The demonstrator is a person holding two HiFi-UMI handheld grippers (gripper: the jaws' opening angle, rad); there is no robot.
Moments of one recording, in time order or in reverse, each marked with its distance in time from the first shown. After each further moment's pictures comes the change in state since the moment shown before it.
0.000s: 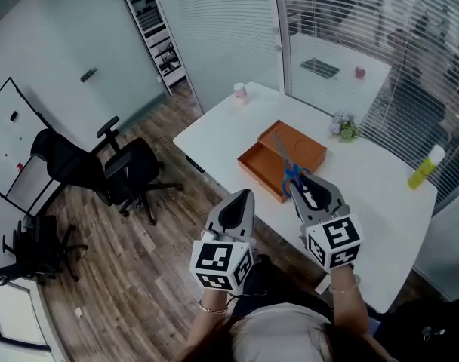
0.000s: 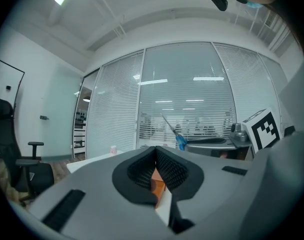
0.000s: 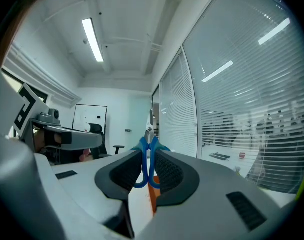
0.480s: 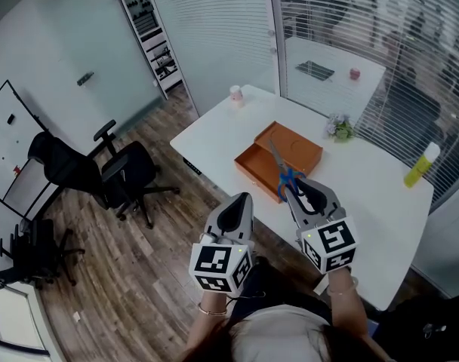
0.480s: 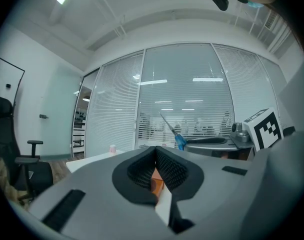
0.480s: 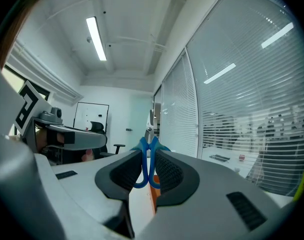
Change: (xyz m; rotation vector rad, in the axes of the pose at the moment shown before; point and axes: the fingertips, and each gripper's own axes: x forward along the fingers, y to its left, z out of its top) left arm -0.012 -0.004 -0.004 -0.006 -0.003 -0.011; right arm -0.010 0.016 -0.001 -0.033 0.003 0.000
